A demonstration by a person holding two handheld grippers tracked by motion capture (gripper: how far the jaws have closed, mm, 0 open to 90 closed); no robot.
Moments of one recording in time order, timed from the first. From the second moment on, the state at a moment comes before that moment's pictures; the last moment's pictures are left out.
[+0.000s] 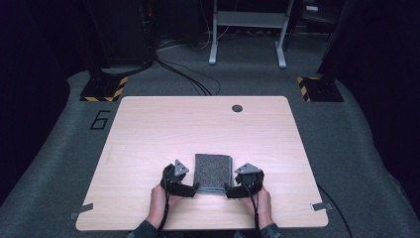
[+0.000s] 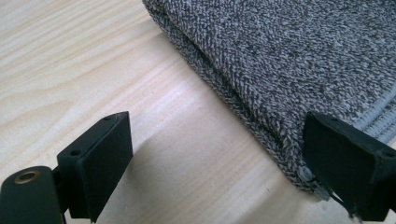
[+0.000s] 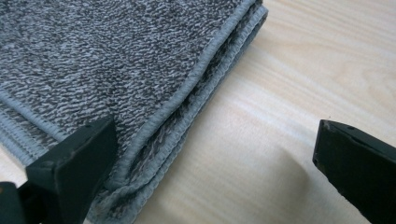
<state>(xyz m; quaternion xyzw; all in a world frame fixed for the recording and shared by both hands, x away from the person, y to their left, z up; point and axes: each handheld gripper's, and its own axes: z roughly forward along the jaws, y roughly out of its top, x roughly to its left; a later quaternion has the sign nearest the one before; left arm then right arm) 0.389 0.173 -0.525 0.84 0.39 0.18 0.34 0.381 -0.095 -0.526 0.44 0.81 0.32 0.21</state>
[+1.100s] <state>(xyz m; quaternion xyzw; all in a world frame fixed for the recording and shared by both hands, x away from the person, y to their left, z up) 0.431 0.178 -0.508 0.82 0.41 0.18 0.35 0.435 -0.106 -0.514 0.45 0.80 0.36 0.18</state>
